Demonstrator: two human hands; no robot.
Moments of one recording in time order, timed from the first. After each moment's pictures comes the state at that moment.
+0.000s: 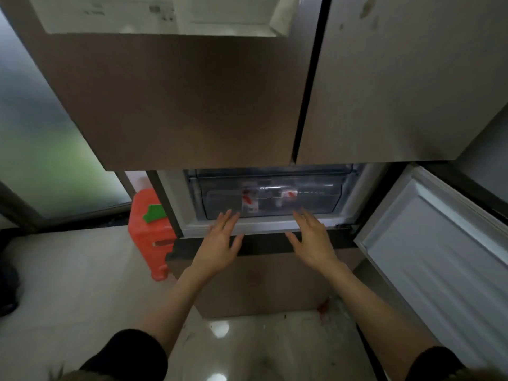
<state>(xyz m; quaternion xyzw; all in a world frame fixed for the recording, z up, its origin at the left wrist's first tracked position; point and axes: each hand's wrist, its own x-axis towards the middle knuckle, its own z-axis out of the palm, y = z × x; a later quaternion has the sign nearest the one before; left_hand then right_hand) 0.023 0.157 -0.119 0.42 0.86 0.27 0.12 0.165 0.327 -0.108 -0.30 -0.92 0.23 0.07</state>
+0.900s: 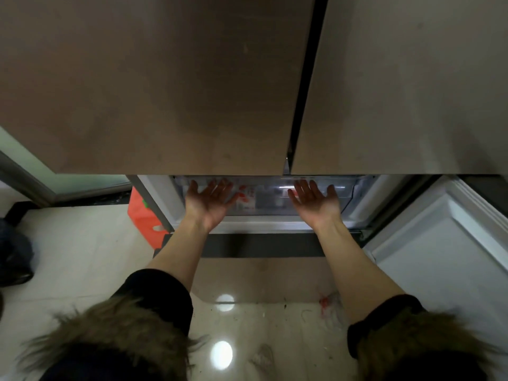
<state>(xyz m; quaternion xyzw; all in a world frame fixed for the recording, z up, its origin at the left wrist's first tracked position) -0.050 0.244 -0.100 -0.17 0.28 0.86 0.39 0.083 0.424 -0.103 -0.33 -0.10 0.91 0.24</state>
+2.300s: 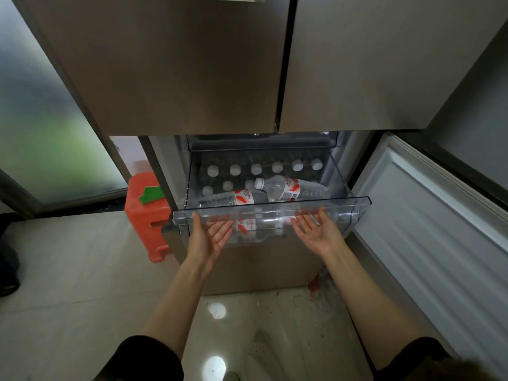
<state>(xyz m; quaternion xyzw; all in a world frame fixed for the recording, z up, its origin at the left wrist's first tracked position) 0.090 0.131 -0.117 -0.10 0.44 0.81 0.37 0.224 0.314 -0.104 -0.38 -0.17 0.88 0.23</state>
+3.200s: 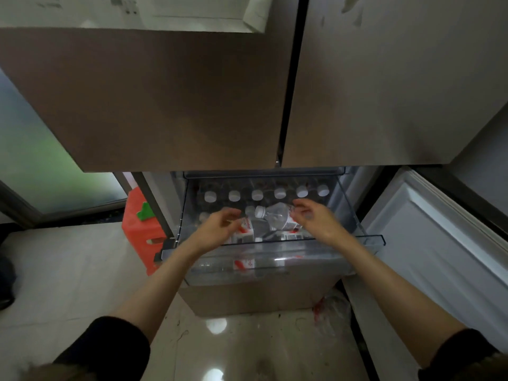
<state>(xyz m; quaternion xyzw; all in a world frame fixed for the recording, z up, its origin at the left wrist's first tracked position) 0.019 0.191 -0.072 0.33 0.80 0.39 0.31 0.162 0.381 -0.061 -0.30 -0.86 0.41 0.04</state>
